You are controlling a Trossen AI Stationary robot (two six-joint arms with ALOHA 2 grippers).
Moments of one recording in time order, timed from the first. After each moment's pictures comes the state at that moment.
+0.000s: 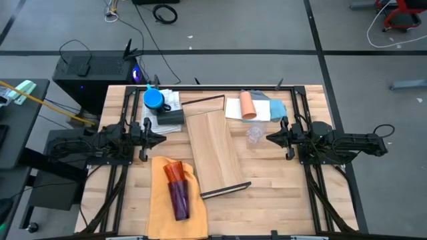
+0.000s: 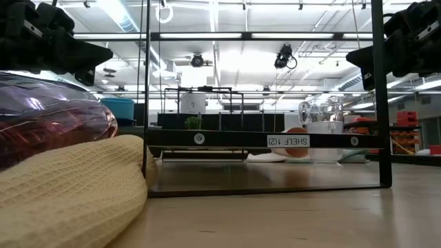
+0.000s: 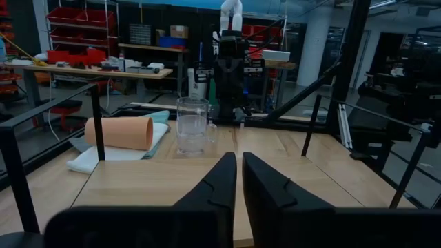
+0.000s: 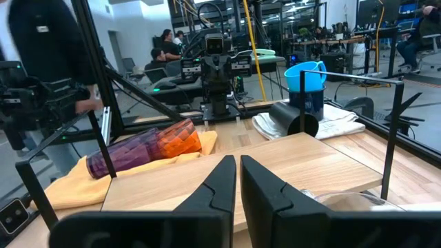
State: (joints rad) left arm 0.06 0.01 0.01 0.06 0.01 -0.09; right arm -0.06 0.00 0.03 -0.01 -0.05 0.13
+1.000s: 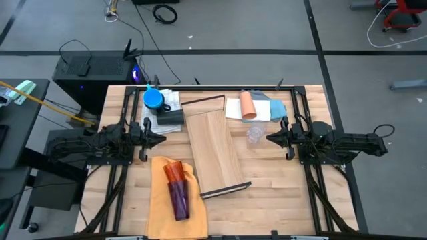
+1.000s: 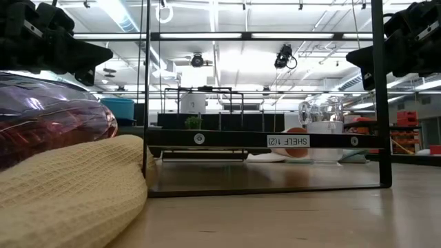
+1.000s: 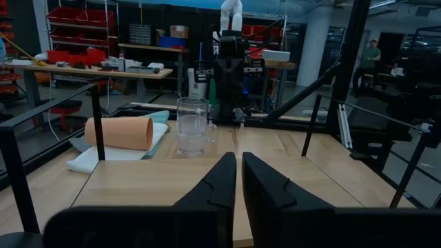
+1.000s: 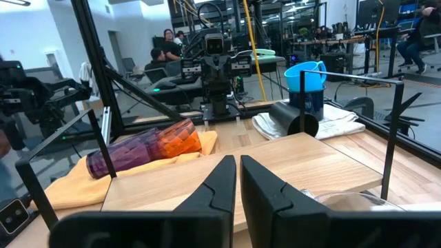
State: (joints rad) left arm 0.06 0.01 0.01 0.06 0.01 -0.09; right arm -0.06 0.00 0.03 -0.01 -0.05 0.13
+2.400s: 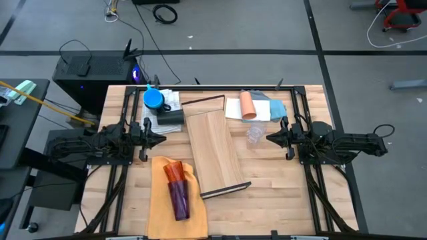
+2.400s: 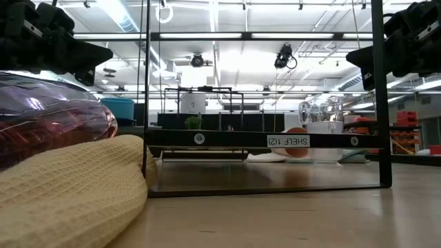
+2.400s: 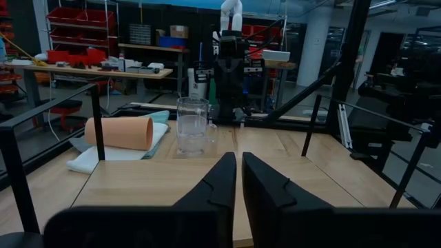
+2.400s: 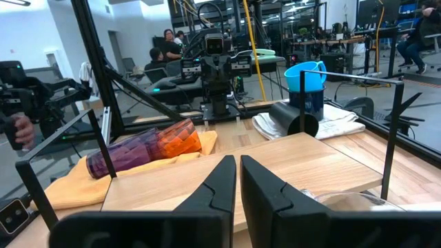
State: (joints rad) left arm 0.06 0.01 0.01 0.06 0.01 -0.09; right arm -0.06 0.00 0.03 -0.01 -0.05 0.13
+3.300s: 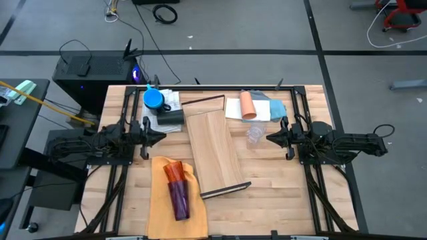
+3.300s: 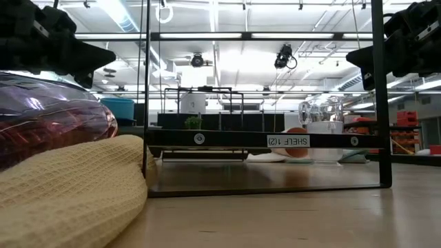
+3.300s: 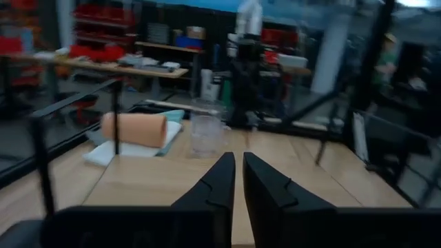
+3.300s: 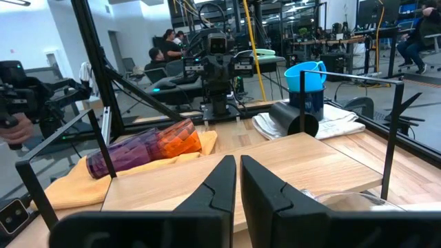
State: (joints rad) left arm 0.06 0.01 0.01 0.07 -0.08 -0.16; right arm -0.06 0.00 0.03 -0.01 -0.05 0.13
